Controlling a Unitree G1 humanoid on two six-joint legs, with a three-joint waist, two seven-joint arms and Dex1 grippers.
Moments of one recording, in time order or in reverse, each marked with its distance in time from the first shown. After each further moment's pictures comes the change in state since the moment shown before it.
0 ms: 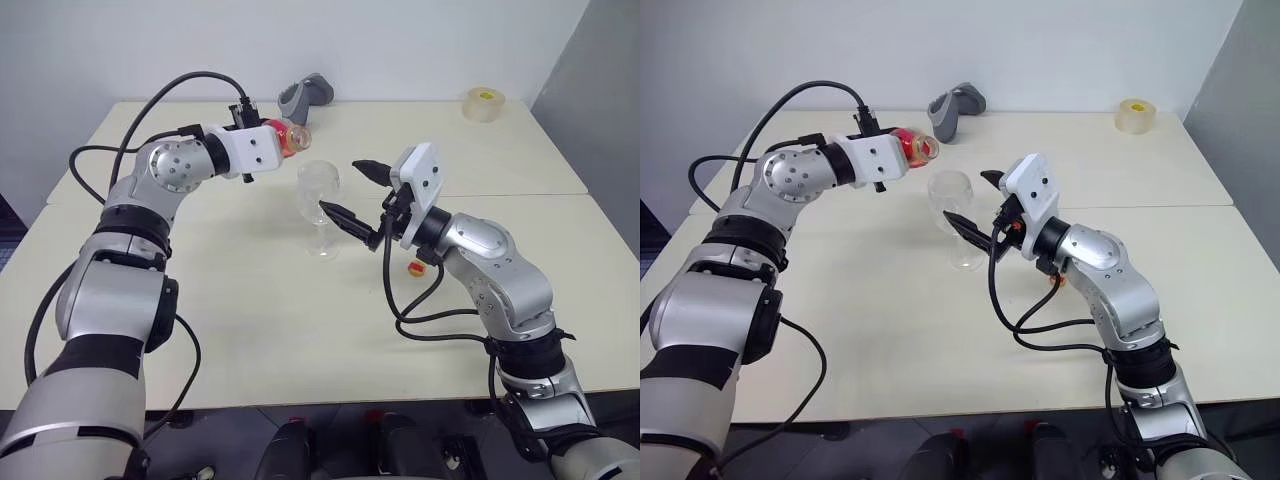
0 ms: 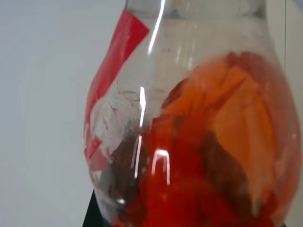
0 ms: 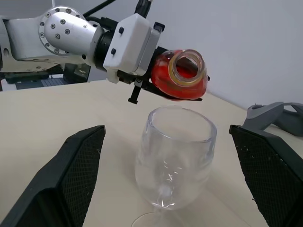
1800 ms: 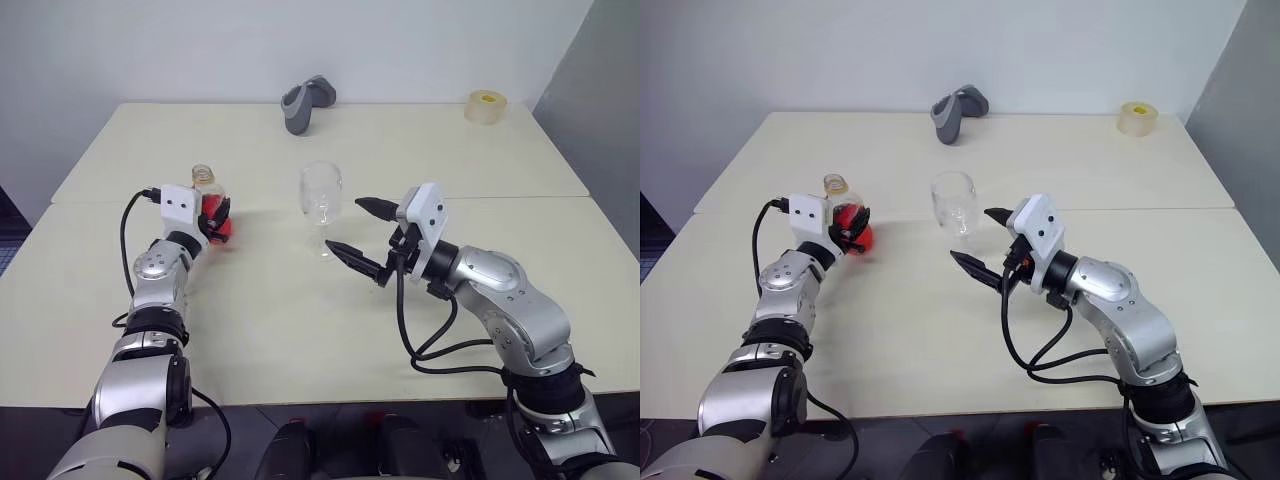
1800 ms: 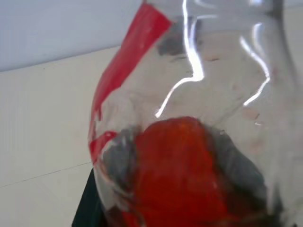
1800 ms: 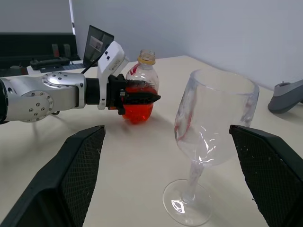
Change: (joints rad) left arm 0.523 -0.139 0.462 -0.210 -0.570 0.490 0.046; right arm 0.163 -0.063 0.019 -0.156 0.060 0.059 0.021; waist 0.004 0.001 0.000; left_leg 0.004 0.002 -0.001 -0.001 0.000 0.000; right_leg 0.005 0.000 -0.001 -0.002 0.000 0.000
